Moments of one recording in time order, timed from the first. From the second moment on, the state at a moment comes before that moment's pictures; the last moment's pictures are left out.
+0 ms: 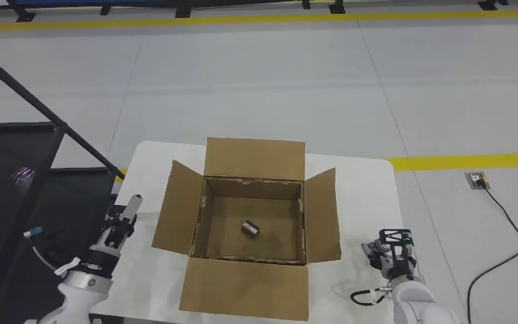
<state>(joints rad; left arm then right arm) 1.63 -1.12 -1.78 -2.13 0.19 -0.01 -0.17 -1.50 -1.41 1.66 -1.80 -1.50 0.00 0.52</state>
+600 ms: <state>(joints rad) 1.63 -1.12 -1.78 -2.13 0.19 -0.01 -0.17 -1.55 -1.41 1.64 -1.97 -1.49 0.07 0.41</state>
